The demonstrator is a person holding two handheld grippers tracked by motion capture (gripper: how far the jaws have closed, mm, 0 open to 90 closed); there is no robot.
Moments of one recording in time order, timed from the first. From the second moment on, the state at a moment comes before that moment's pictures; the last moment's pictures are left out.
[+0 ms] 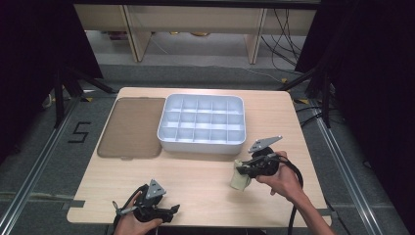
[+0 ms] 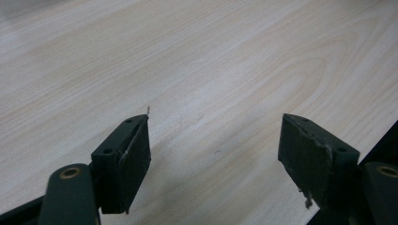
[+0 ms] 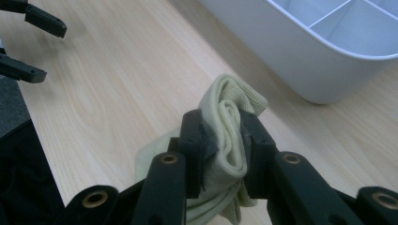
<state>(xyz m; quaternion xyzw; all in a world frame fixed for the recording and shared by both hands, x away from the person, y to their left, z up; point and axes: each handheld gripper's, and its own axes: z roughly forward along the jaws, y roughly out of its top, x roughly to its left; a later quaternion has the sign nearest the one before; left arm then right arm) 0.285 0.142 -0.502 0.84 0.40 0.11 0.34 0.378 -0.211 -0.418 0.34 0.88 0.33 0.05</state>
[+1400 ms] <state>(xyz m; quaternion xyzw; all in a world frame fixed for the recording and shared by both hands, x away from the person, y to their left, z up) 0.284 0.141 -0.502 0.84 0.40 0.11 0.34 0.449 -0.204 -0.345 0.36 0.89 0.27 0.09</state>
